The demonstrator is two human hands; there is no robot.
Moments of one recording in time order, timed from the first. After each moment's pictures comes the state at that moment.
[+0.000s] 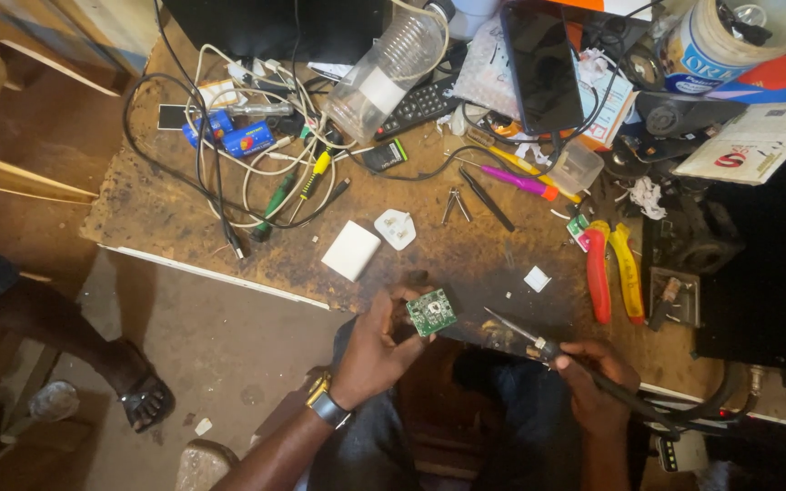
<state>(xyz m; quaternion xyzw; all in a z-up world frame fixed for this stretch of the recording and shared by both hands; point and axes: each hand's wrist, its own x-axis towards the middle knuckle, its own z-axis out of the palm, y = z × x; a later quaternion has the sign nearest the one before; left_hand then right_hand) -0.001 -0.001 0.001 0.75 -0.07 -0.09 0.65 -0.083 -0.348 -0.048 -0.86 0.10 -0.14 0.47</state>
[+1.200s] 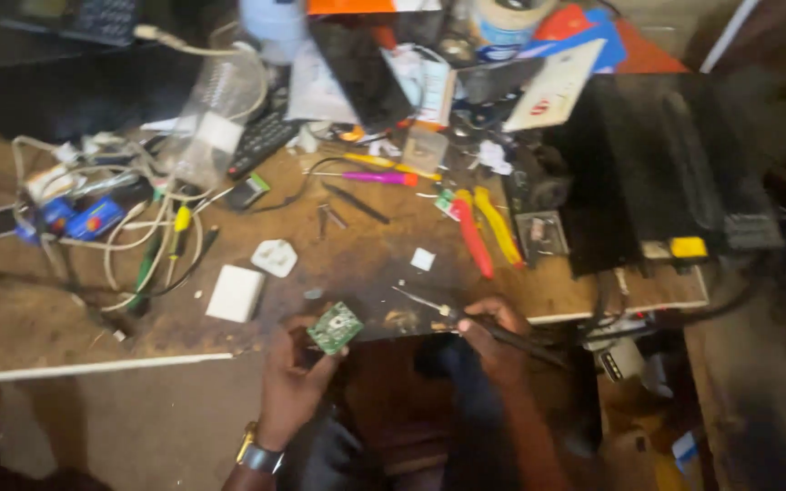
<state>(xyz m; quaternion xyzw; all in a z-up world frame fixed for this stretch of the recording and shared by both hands) -0.009 -0.013 -0.037 0.69 -0.06 -0.07 0.72 -0.085 -0.327 -0.049 -0.81 0.21 -0.16 0.52</state>
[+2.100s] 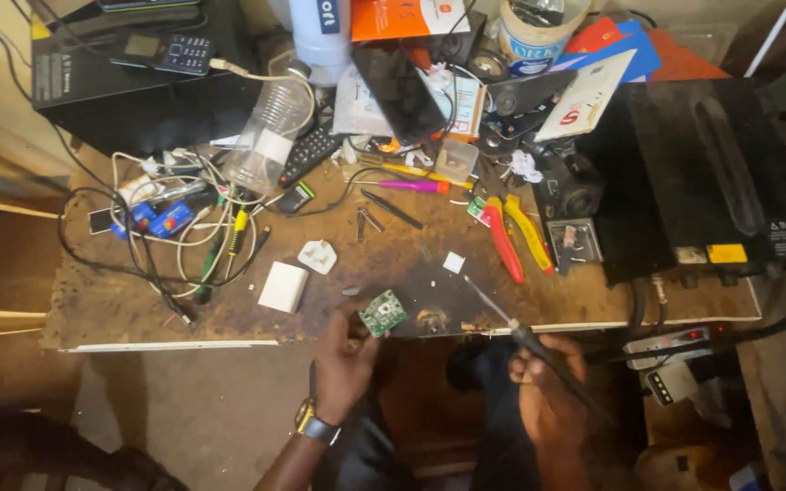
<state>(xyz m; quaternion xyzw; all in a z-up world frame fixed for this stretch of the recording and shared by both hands) -0.009 -0.026 -0.028 0.82 -0.09 -0.01 0.57 -0.143 -0.297 -0.027 -0.43 0.11 -0.27 0.85</state>
